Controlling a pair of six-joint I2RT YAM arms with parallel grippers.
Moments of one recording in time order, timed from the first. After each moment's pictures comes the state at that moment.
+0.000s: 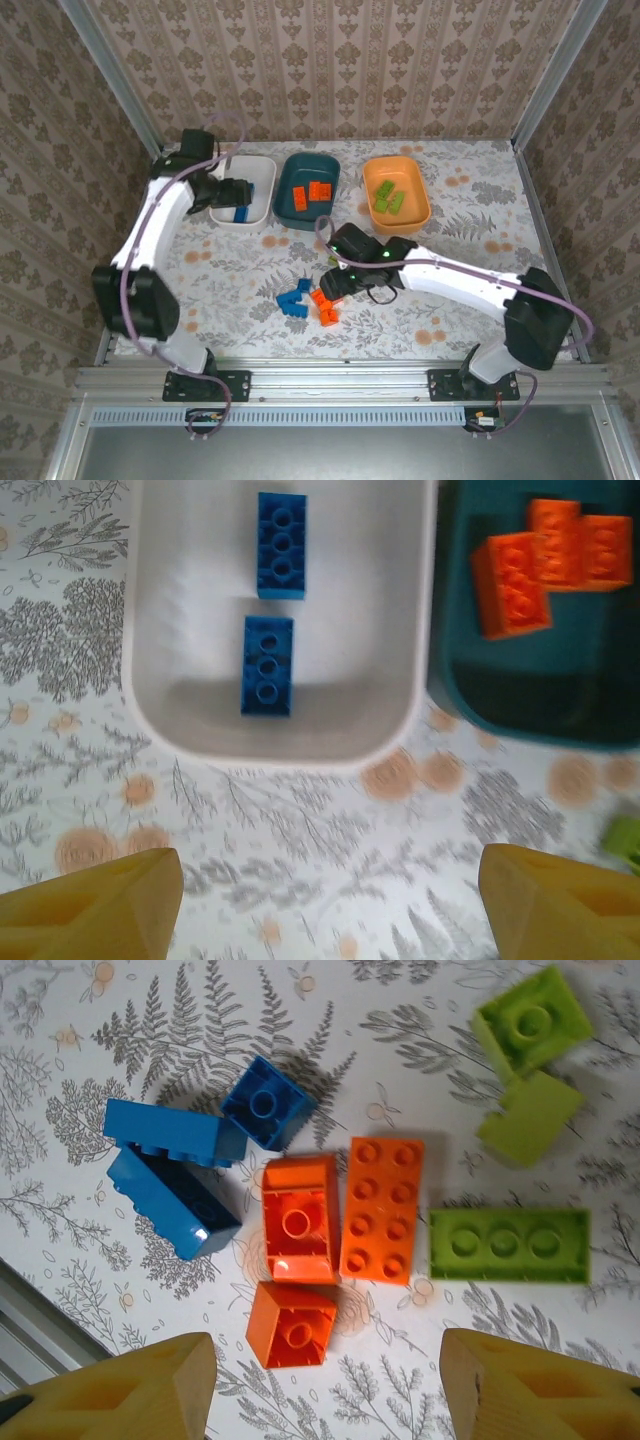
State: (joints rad) left arm -0.16 1.56 1.51 -1.00 0.11 -0.13; right arm 0.87 1.55 1.14 -0.68 -0.06 0.41
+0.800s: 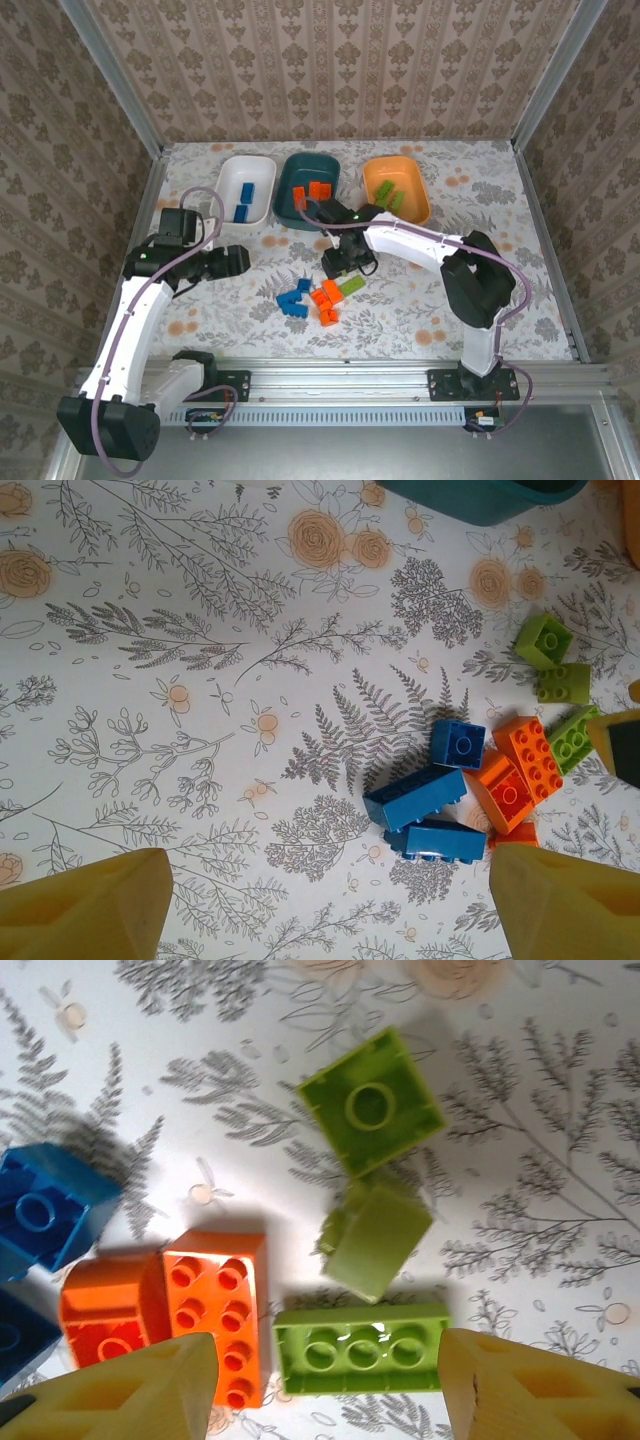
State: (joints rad) left arm -0.17 0.97 0.97 -1.04 0.27 -0.25; right arm 0.73 1.89 1.44 -0.90 0.00 0.32
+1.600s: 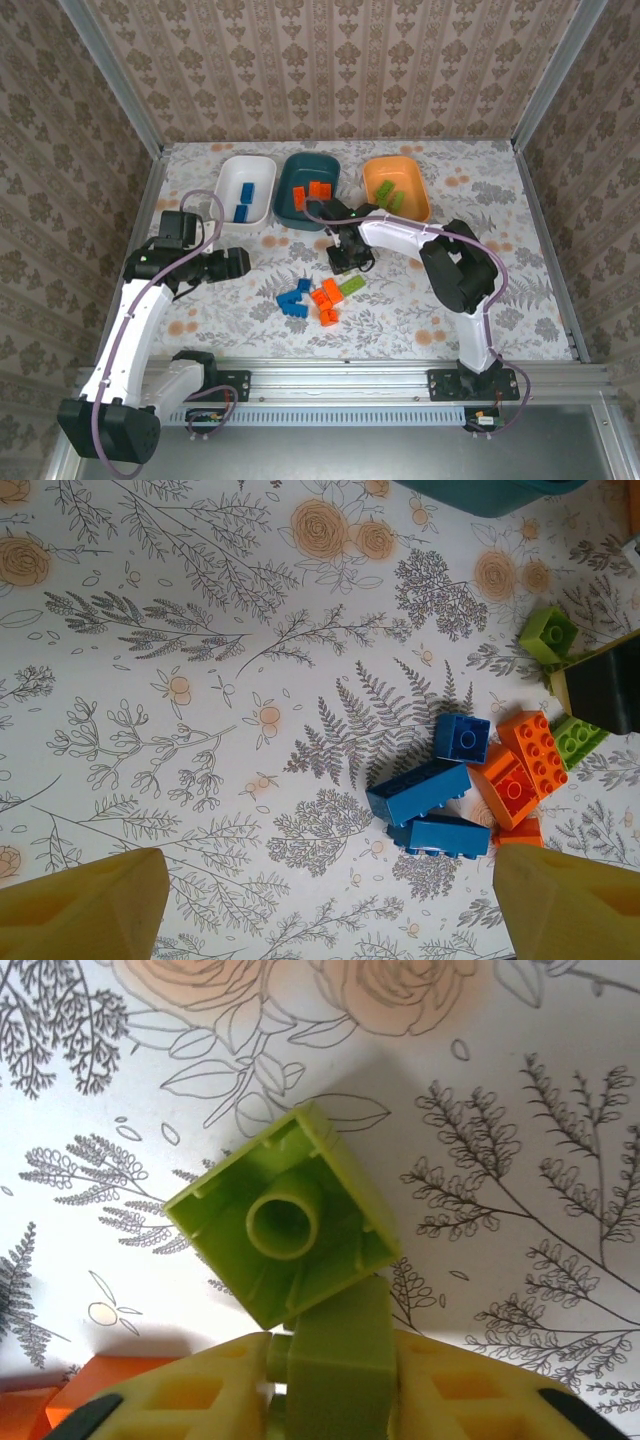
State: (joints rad) left arm -0.17 0.95 0.95 -1.04 0.27 -0.25; right arm 0.67 2.02 1.45 -0.82 -0.04 0.34
